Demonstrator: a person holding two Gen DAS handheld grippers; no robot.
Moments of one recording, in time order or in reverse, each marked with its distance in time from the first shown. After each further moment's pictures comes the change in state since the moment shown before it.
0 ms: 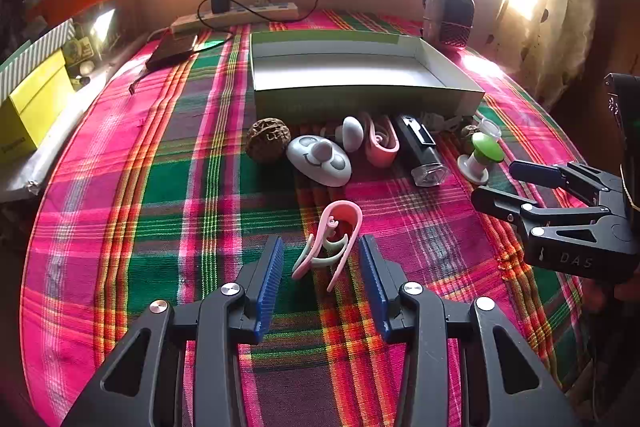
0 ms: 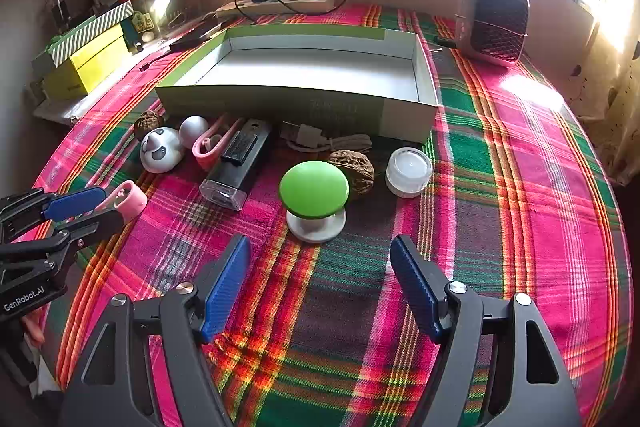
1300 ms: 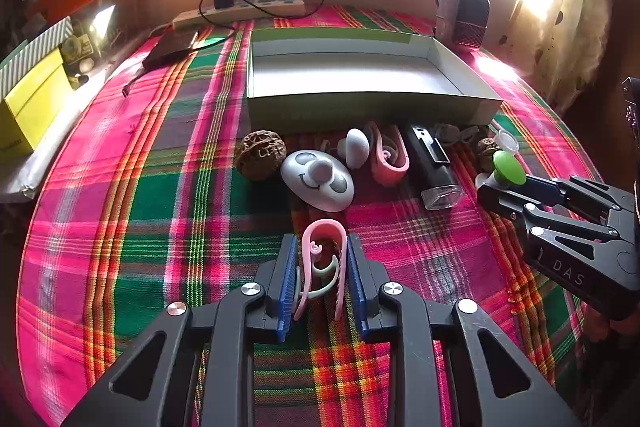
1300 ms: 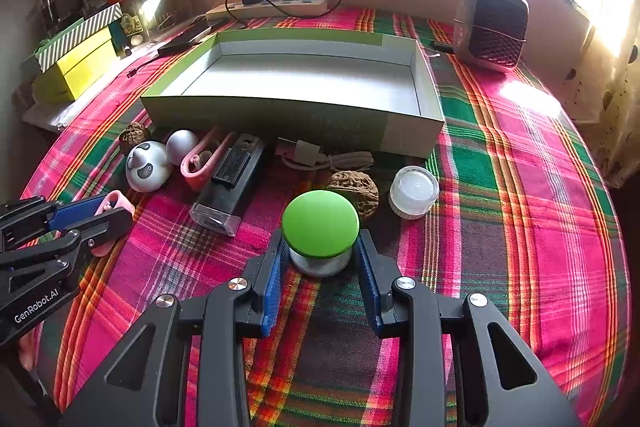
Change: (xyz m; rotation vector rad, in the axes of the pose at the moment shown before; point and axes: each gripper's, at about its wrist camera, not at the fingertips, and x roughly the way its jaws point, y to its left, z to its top) left arm 0.016 -0.010 0.014 -0.021 0.010 0.031; right arm 0.008 0.002 0.009 0.013 -0.012 -0.037
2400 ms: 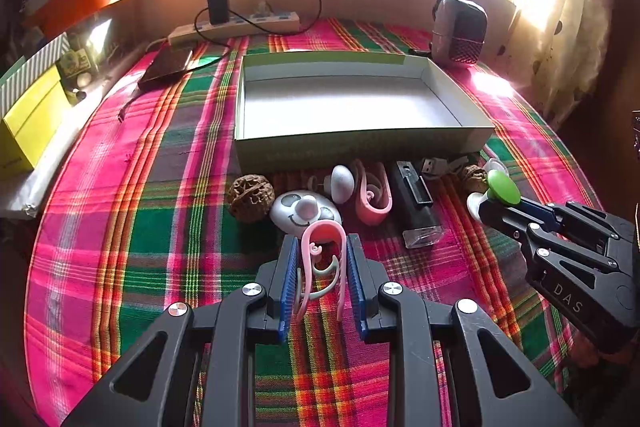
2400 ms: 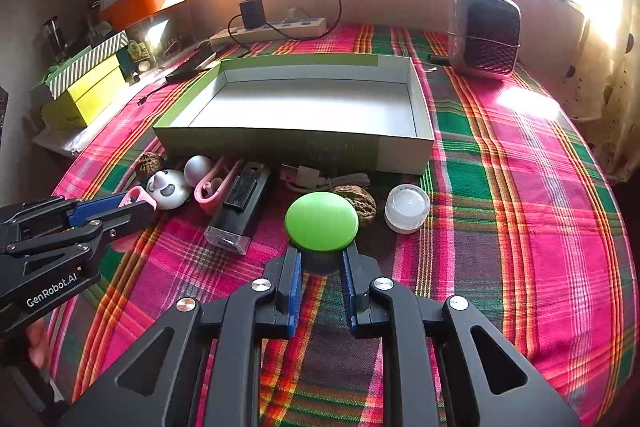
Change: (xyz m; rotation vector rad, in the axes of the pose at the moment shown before) left arm -0.008 -0.006 0.025 -0.006 -0.021 -0.015; right arm -0.016 -0.007 0.006 0.042 -0.065 0.054
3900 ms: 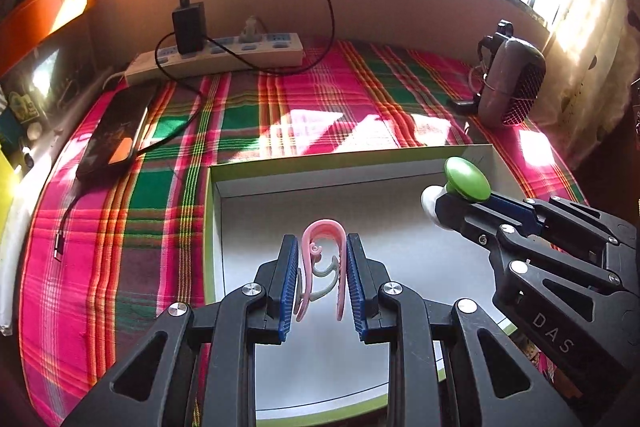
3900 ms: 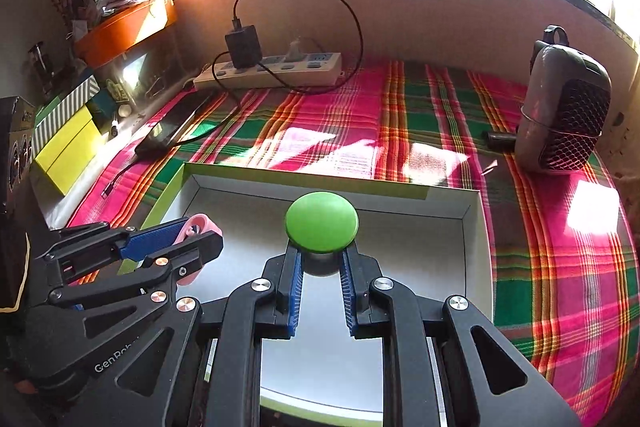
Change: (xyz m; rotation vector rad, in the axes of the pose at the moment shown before) left arm 0.101 0.019 0.130 -0.016 0.017 -0.027; right arm 0.099 -0.012 0.136 -0.007 -0.001 0.061
